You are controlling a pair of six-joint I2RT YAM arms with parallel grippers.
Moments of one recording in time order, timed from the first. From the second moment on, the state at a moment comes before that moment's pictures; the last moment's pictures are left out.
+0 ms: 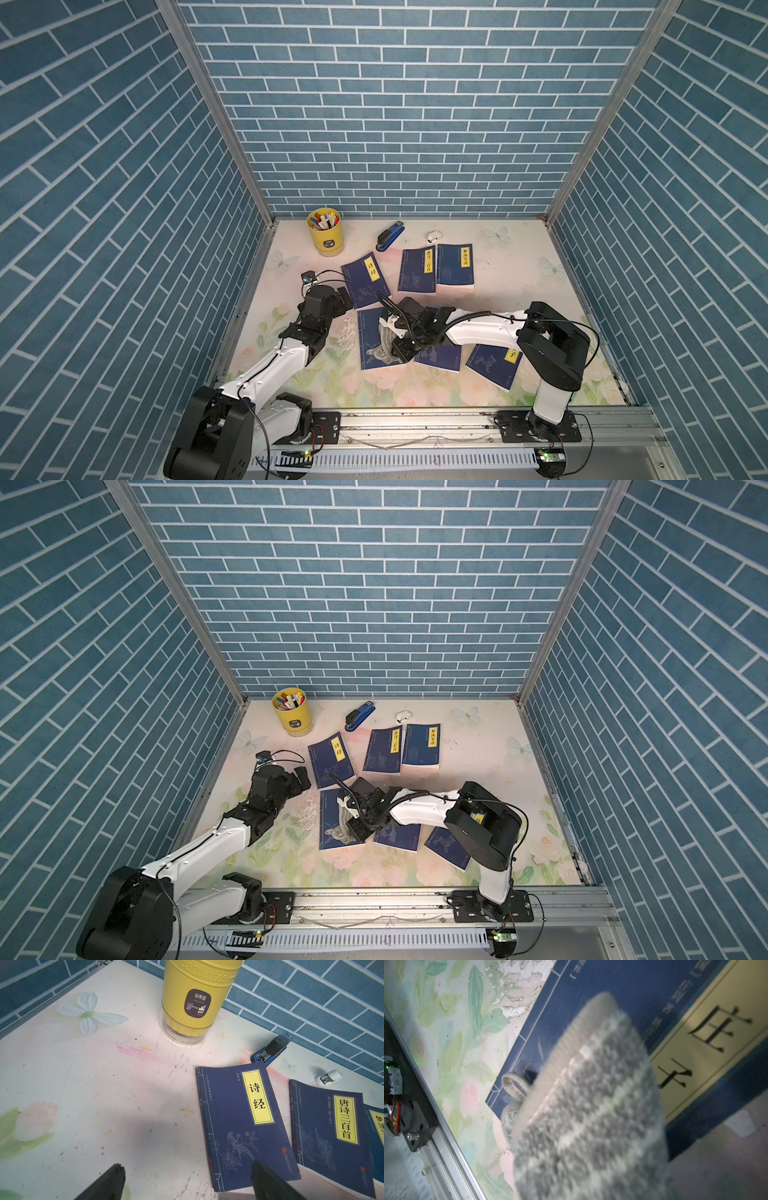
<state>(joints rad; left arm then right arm) -0.30 1.11 0.44 0.07 -0.29 -0.55 1.08 1.82 1.06 -0.35 -0.27 0.29</state>
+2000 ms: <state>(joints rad) -0.28 1.11 0.43 0.11 -0.27 -0.57 0.99 2.11 1.42 -0.34 -0.36 0.25</state>
